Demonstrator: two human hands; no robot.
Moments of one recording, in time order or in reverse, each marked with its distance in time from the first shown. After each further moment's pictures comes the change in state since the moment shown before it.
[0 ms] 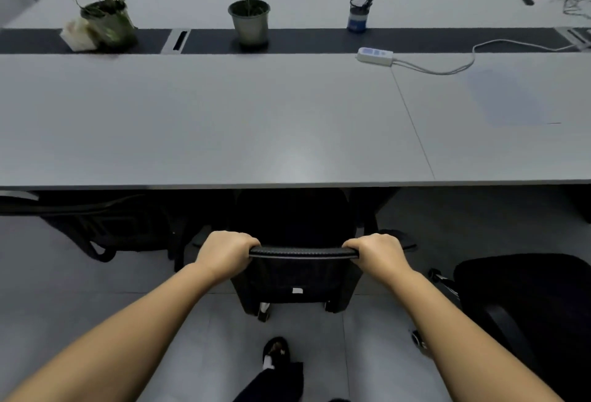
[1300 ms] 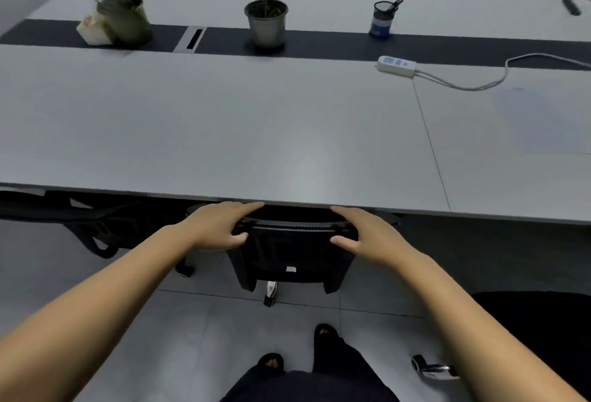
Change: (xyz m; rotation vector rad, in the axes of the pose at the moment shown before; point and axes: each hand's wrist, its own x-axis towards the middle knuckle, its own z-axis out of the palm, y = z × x) left_hand 0.073 -0.031 -0.069 -0.146 -0.397 -0.120; right_hand 0.078 0.024 -0.061 0.372 -0.197 -0.001
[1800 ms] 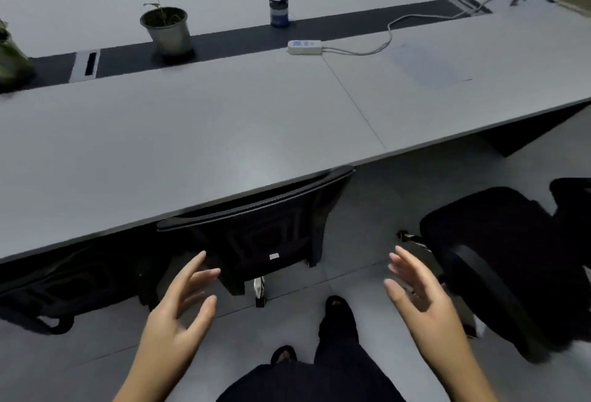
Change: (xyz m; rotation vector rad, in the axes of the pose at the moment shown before) left_hand -0.158 0.034 0.053 -0.934 0.451 0.084; right_hand -0.209 -0.103 0.094 0.899 0.769 0.473
